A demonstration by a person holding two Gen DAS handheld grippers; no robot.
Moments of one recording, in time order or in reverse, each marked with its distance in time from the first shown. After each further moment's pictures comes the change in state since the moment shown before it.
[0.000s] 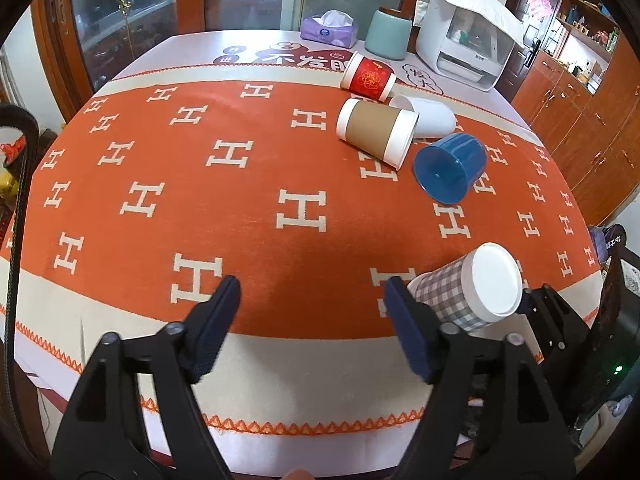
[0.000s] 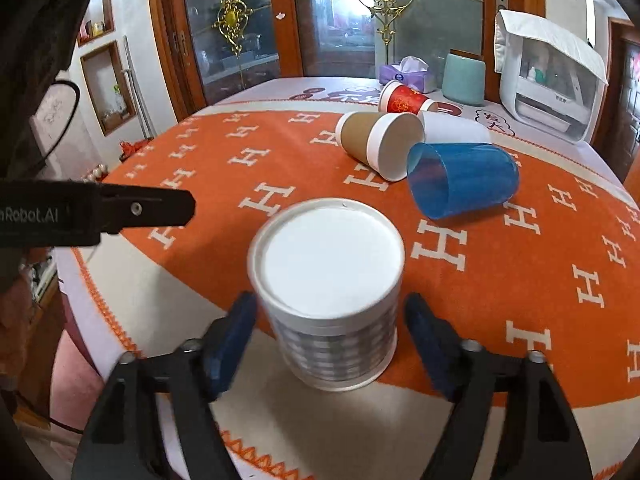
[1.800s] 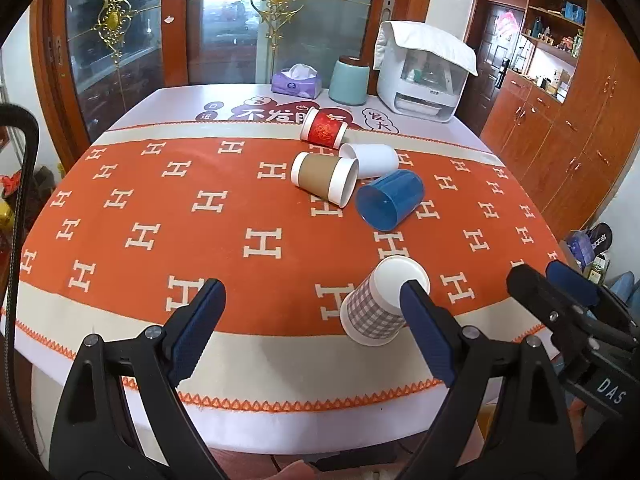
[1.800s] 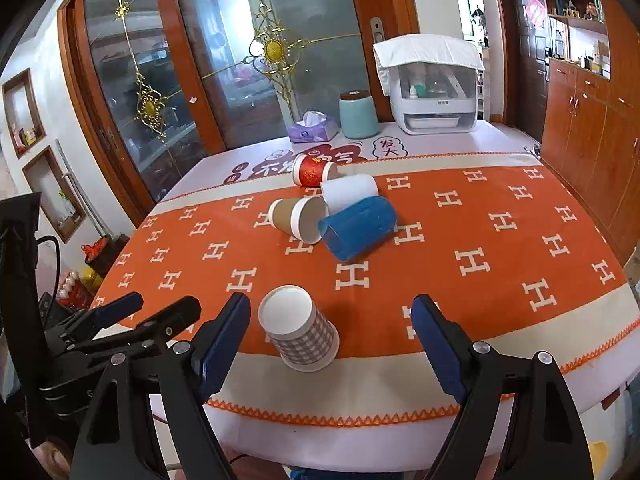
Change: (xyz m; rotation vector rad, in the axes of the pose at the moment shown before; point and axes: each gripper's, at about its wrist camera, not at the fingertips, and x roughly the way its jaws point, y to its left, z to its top) left arm -0.083 -0.044 -0.015 0.058 -0.158 -0.042; right arm -0.183 -0.015 0.036 0.320 -0.112 -0.187
